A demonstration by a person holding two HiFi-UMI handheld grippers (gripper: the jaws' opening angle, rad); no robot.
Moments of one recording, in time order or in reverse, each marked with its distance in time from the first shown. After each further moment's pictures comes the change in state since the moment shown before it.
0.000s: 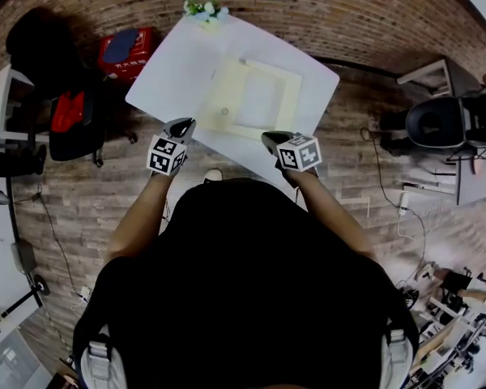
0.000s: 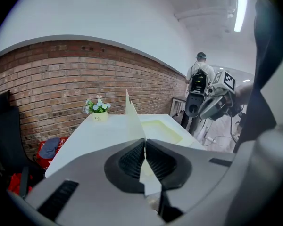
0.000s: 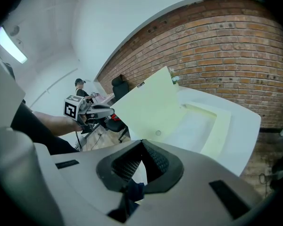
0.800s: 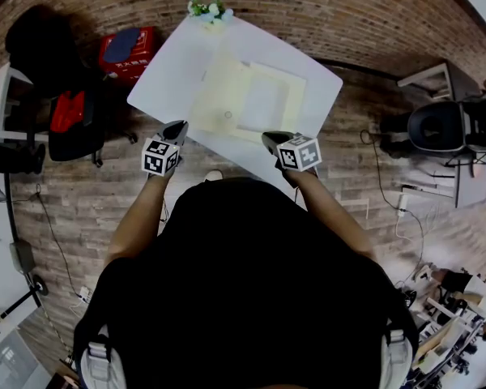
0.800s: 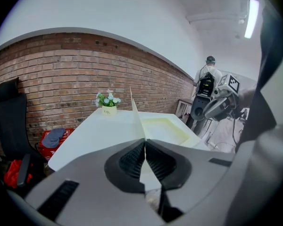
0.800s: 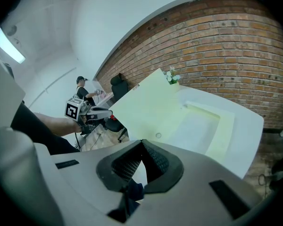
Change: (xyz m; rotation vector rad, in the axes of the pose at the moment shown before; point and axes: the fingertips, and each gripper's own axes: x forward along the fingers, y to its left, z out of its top) left arm -0.012 0.040 -0.023 -0.104 0.012 0.035; right arm 0.016 0.003 0.017 0.001 0.011 -0.016
